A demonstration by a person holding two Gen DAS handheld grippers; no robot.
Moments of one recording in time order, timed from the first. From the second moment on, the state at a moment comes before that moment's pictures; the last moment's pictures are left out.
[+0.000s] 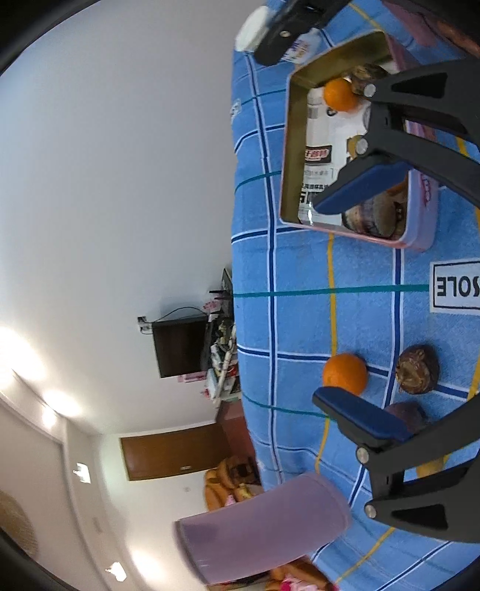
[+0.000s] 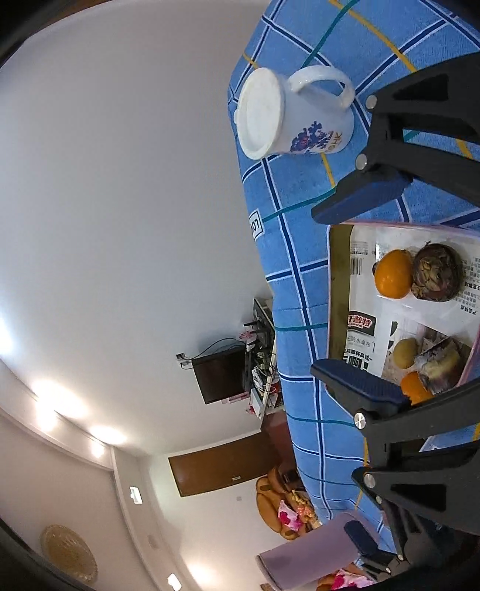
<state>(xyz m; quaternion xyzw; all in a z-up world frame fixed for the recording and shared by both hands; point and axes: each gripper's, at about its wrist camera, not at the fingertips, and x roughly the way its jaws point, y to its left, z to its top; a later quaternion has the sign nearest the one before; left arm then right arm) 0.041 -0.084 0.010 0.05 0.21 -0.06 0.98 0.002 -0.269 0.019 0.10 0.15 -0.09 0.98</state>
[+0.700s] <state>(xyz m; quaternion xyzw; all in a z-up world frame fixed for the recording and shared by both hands) 0.037 -0.080 0.007 0.06 0.22 -0.05 0.97 -0.003 -0.244 0.018 0.04 0.14 -0.08 0.99</state>
